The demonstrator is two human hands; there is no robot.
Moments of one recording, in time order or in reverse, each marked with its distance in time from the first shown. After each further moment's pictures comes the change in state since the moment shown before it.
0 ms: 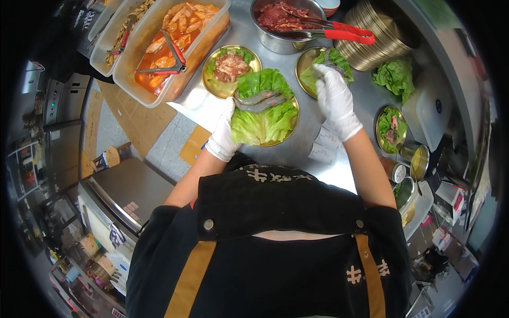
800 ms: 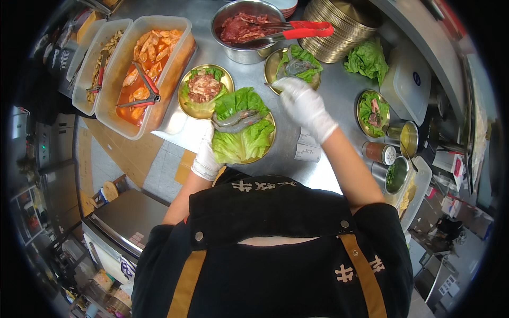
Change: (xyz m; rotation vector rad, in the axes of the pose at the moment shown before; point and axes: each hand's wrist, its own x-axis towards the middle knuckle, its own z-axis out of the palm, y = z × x) left_hand -0.006 -0.001 -0.006 0.032 0.000 -0.103; right_hand -0.013 -0.003 0.007 -0.052 -0.298 0.230
